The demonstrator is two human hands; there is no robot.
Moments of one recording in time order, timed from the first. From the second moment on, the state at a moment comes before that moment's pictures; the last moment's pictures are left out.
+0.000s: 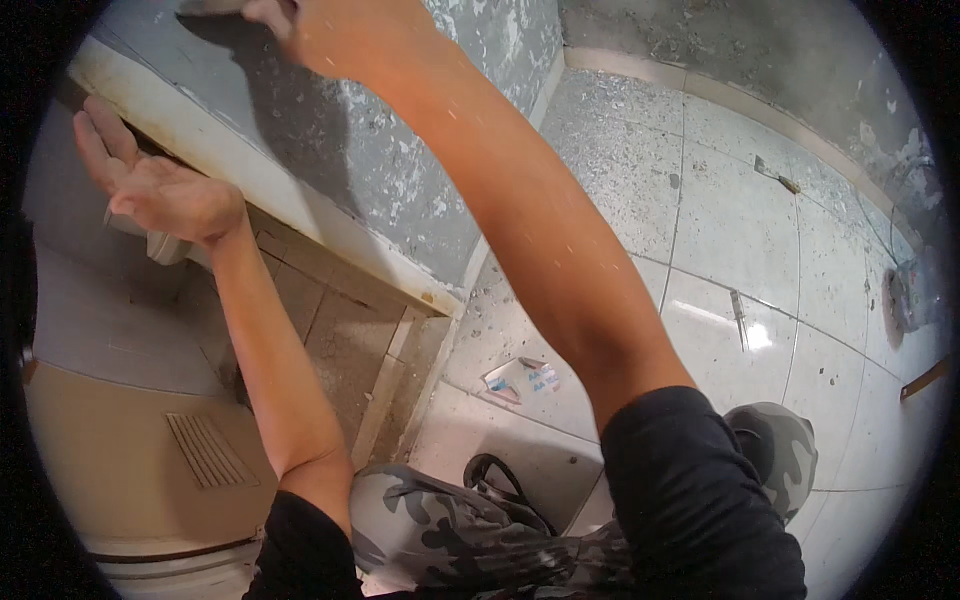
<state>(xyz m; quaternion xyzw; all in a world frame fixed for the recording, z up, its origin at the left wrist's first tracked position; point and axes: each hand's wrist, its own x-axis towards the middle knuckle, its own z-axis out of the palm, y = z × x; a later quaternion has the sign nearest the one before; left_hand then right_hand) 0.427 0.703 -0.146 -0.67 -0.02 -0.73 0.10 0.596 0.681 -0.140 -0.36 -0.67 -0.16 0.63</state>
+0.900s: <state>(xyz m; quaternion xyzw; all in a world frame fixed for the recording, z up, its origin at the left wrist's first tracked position) 0.434 0.696 -0.147 -0.67 -0.02 -0.74 0.08 0.589 0.684 -0.109 -0.44 -0.66 -0.20 0.58</state>
